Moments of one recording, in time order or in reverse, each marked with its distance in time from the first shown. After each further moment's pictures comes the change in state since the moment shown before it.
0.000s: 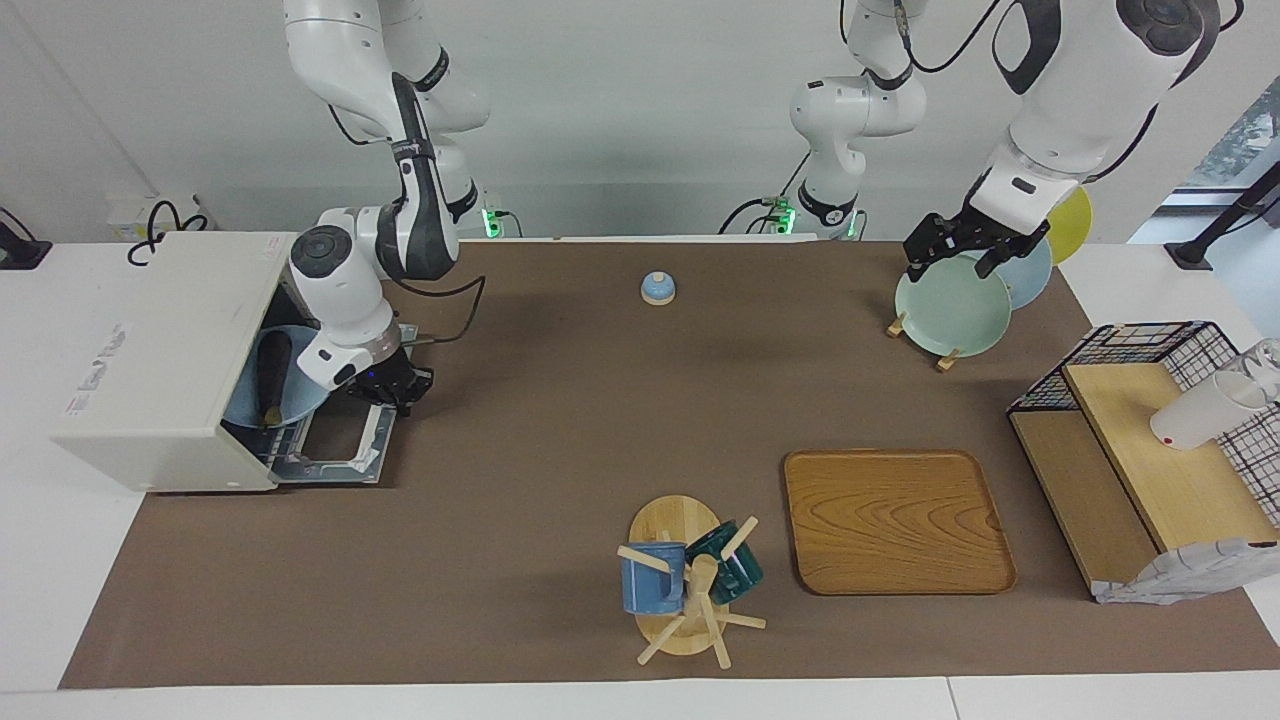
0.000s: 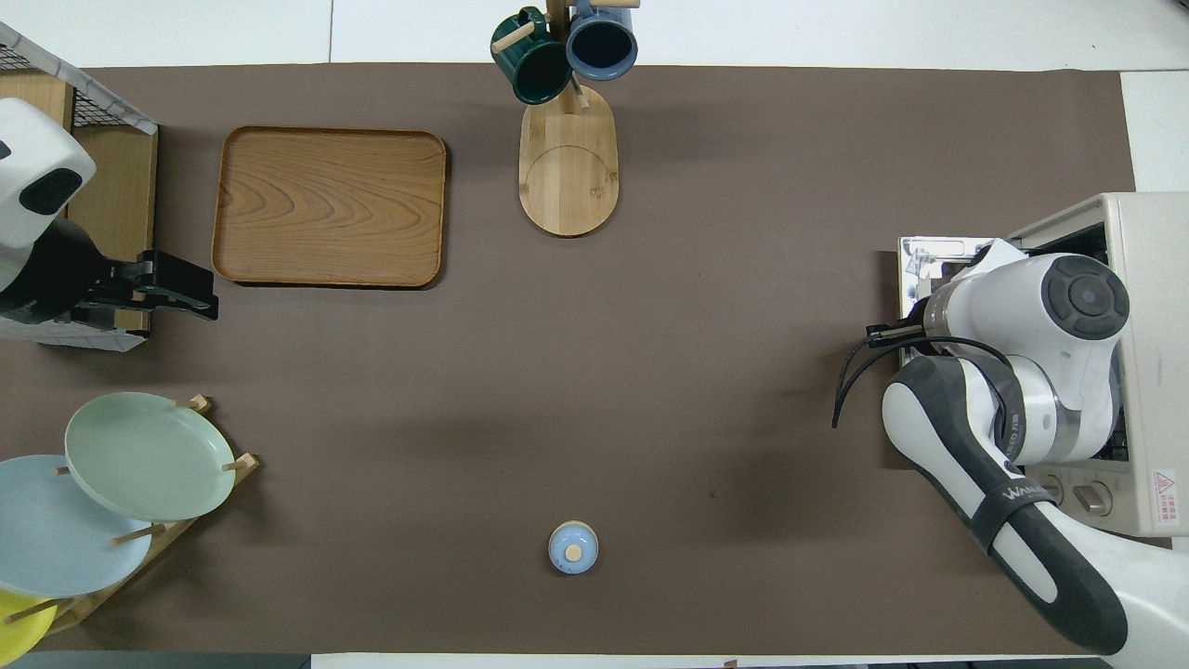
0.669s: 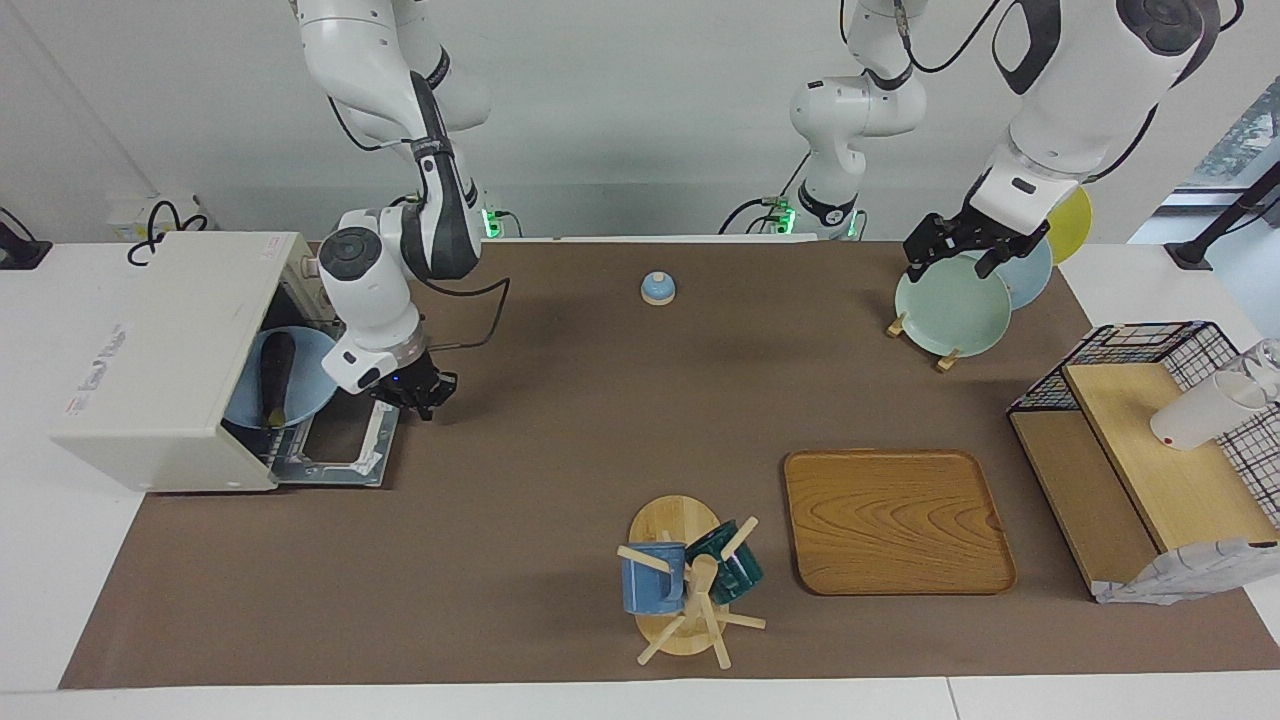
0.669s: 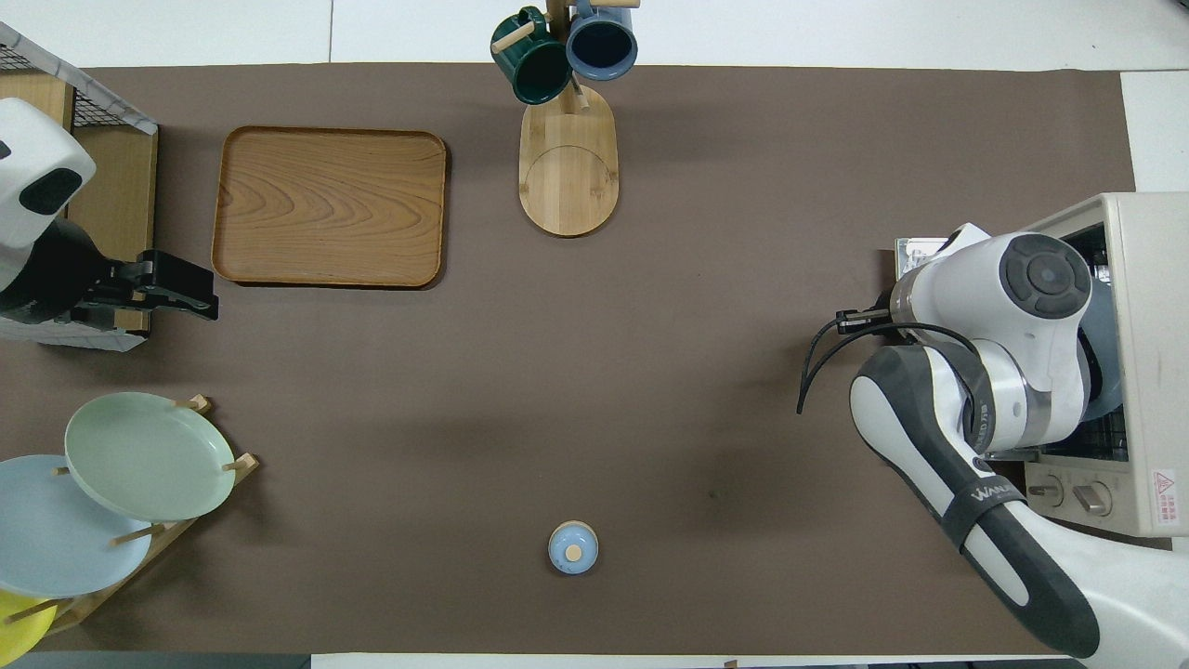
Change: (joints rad) left arm 0.000 0.000 0.000 0.000 0.000 0.000 0.000; right arm 0.092 0.004 -0.008 0.124 0.000 -0.164 0.125
